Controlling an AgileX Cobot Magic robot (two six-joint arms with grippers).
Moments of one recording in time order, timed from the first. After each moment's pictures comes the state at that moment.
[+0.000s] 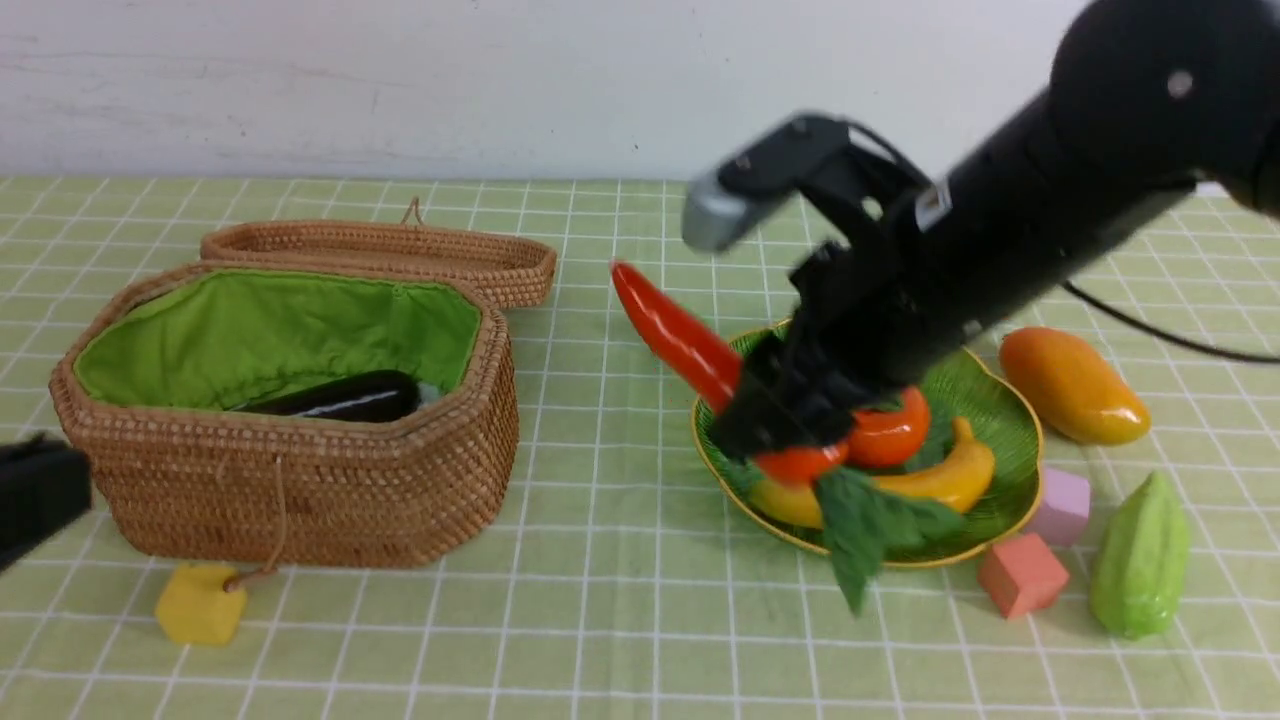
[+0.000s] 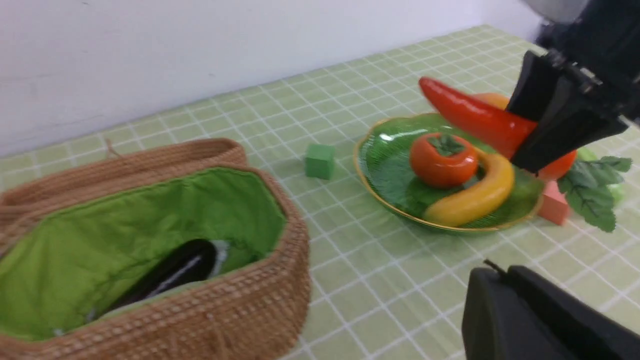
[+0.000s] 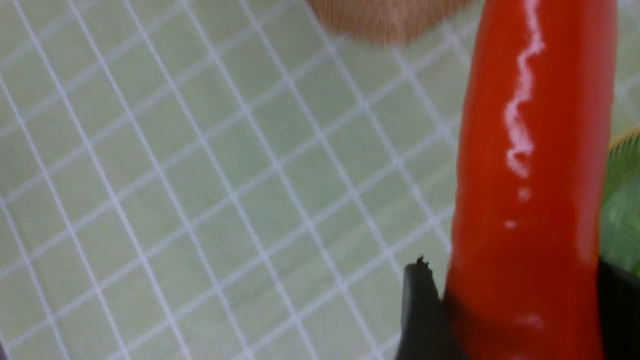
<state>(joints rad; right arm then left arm) 0.57 1.64 -1.57 0.39 0.97 -0.48 -0.76 0.43 -0.70 0.43 0.62 -0.42</state>
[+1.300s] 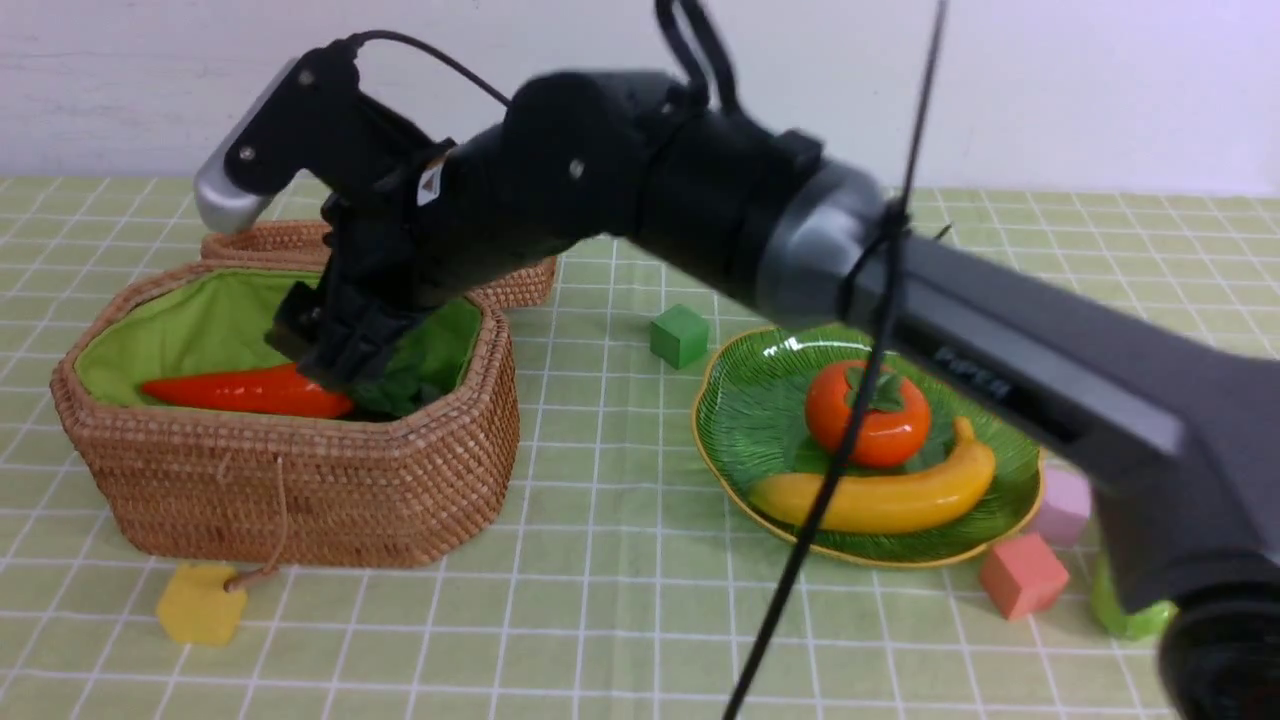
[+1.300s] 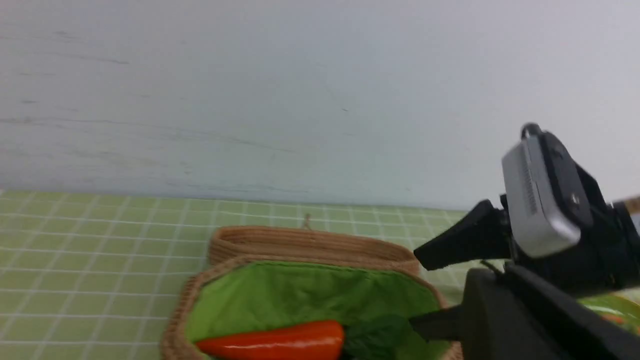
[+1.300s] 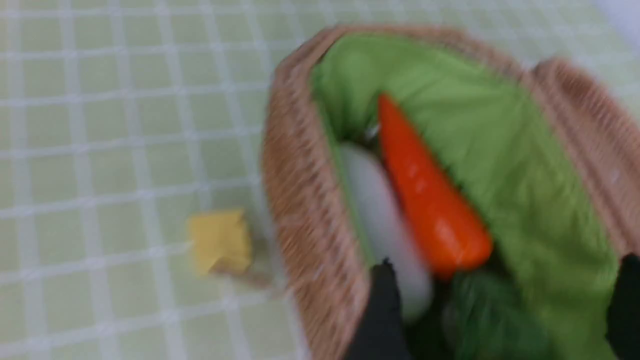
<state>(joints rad) 0.80 2.15 -2.21 0.33 0.82 -0.60 -0.76 0.43 -0.70 0.92 0.64 -1.00</state>
